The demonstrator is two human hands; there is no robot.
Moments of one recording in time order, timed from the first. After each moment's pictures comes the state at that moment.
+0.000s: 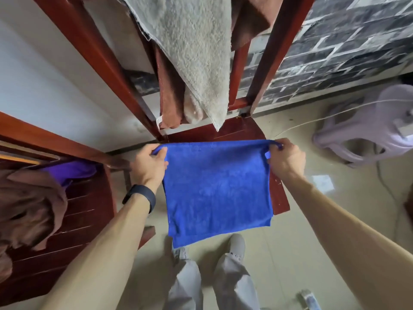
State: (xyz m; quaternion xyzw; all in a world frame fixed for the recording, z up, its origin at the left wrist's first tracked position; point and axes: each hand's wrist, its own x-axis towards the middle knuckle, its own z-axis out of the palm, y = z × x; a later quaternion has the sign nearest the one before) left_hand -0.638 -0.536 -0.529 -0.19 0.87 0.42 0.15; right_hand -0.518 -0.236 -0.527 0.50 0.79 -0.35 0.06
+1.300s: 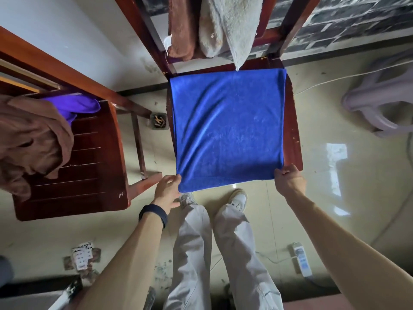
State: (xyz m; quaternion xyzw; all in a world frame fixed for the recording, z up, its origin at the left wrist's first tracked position) left_hand -0.455 -0.604 -0.598 -0.43 0.68 0.40 0.44; right_hand -0.370 -0.286 -0.611 0.55 0.73 -0.31 0.27
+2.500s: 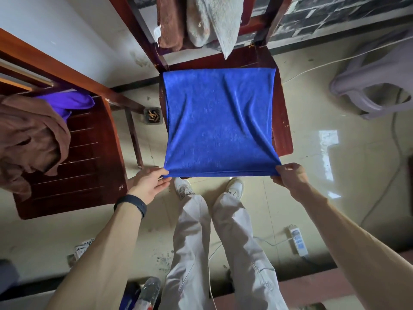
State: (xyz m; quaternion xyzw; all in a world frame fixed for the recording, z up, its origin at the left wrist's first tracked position) left_hand -0.475 -0.632 -0.561 -0.48 0.61 0.49 0.41; right_hand -0.331 -0.275 -0.586 0.63 0.58 -0.48 0.20
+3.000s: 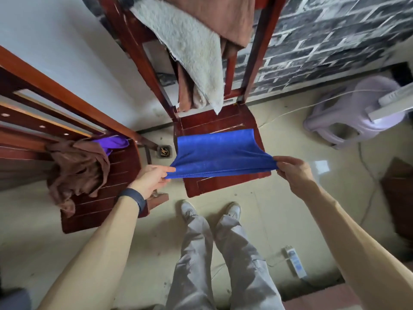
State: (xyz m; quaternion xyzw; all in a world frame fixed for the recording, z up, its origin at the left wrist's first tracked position) left_hand -0.536 -0.608 -0.368 -0.23 0.76 0.43 0.44; right_hand -0.385 -0.253 -0.378 0.54 0.60 -0.59 0.08
